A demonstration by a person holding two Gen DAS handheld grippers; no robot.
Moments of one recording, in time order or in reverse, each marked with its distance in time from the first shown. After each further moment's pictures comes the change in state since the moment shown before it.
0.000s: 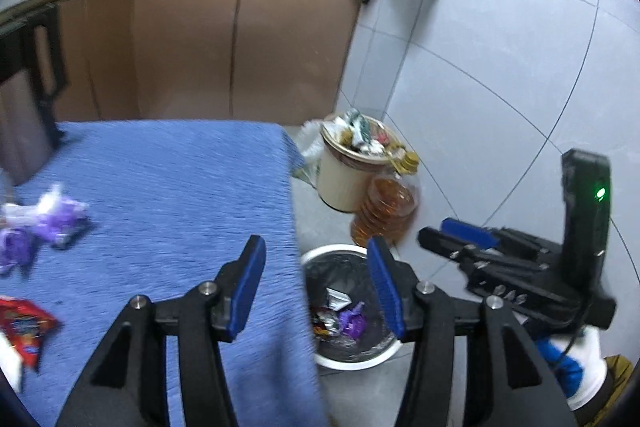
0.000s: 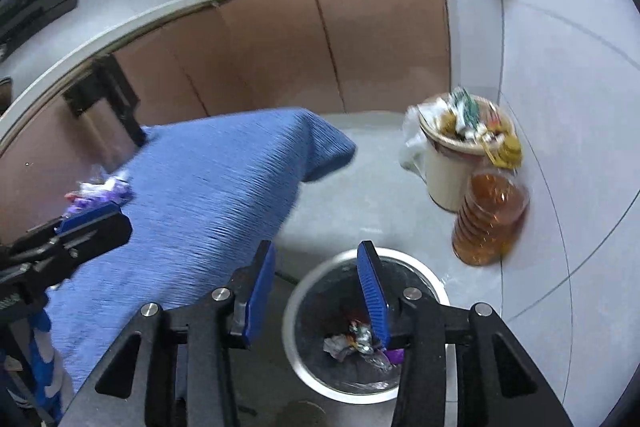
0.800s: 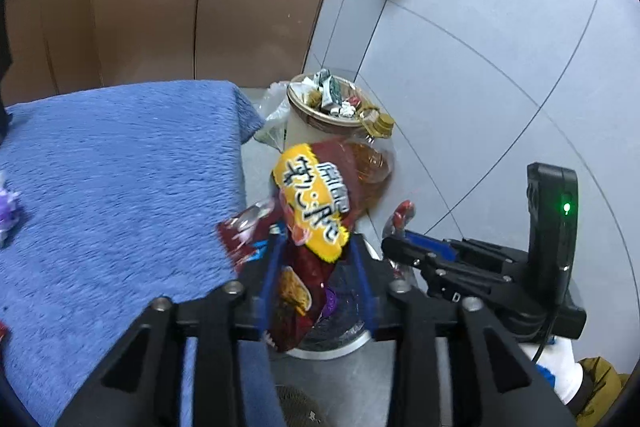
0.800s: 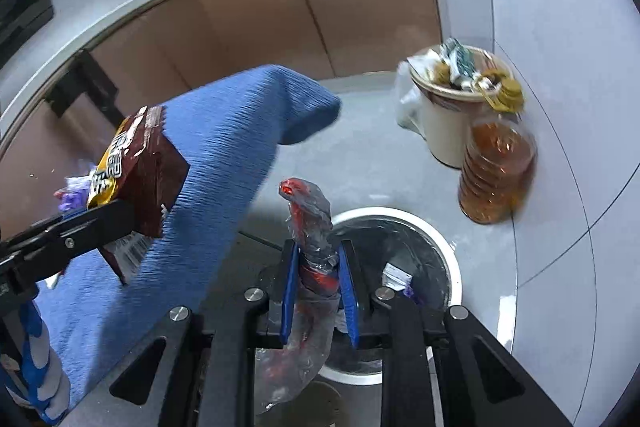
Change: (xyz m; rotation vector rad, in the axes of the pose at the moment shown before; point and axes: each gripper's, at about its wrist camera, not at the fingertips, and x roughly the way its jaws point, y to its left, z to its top) left arm 0.073 -0.025 0.002 0.012 0.161 -0.122; right arm 0.042 -0.045 -0.027 0.113 0.122 0.019
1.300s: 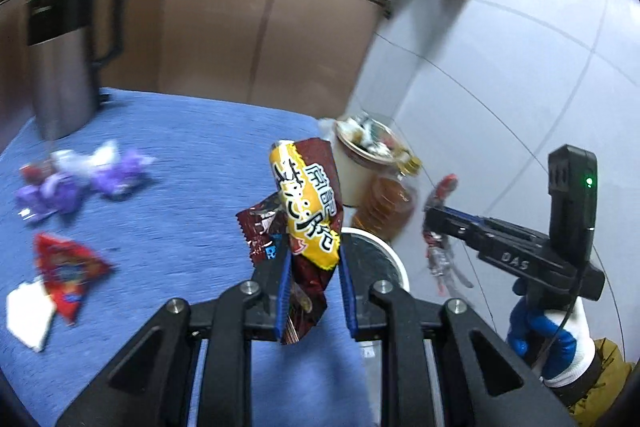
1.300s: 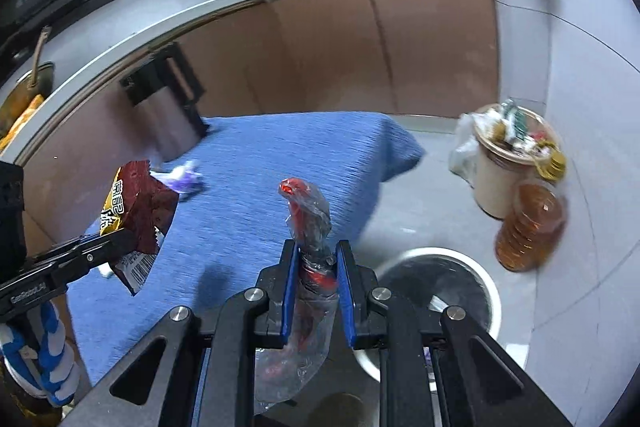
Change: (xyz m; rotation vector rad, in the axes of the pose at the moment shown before) left arm -0.129 0.061 -0.047 -0.107 -0.143 0.061; right arm -0.056 0.099 0.012 -0.165 -0.088 0.104
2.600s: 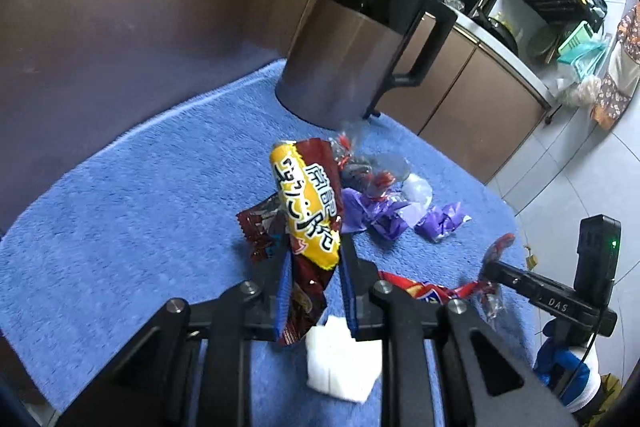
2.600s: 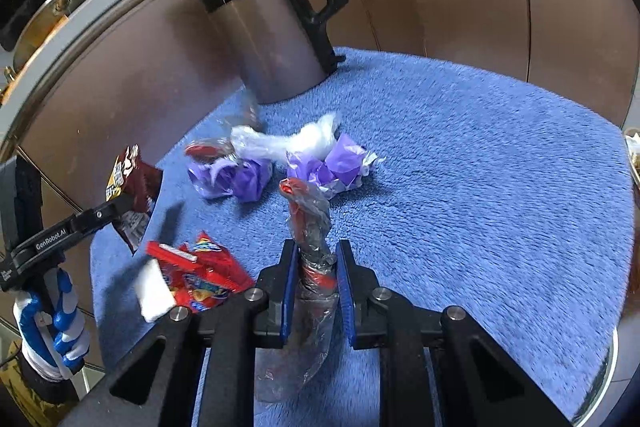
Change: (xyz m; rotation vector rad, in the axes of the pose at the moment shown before) left arm -0.109 0.291 -0.038 -0.418 -0.142 0.324; right arm 0.167 0.173 0.035 -0.165 0.214 0.263
